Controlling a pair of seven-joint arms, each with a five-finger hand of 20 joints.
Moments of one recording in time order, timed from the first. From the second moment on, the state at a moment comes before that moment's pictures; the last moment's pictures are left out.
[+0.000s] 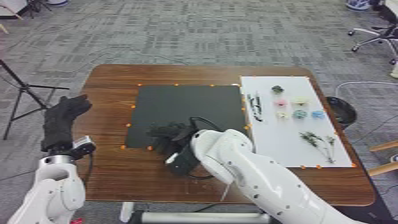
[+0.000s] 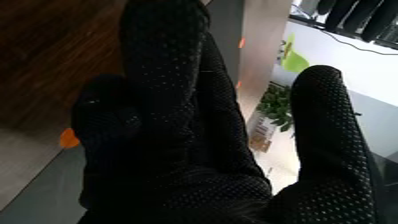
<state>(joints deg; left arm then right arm) 106.8 -63.9 -96.0 -97.8 60.5 16.5 18.4 -66.4 -72.0 37.9 -99.7 -73.7 0.0 43.0</state>
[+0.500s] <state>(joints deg) 106.7 -64.0 -95.7 -98.4 60.5 16.2 18.2 -67.2 -70.7 41.9 -103.0 -70.9 -0.7 42.7</state>
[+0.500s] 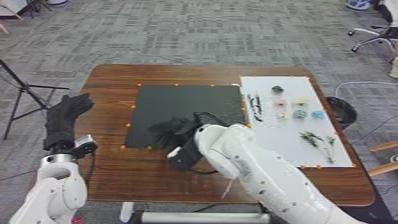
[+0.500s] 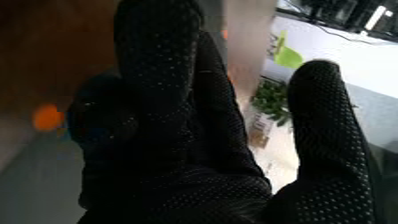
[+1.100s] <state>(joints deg) 109.4 -64.2 -98.3 -100.6 61.0 16.0 18.1 -85.8 -47.1 73.1 -124.1 -105.4 5.4 26.6</state>
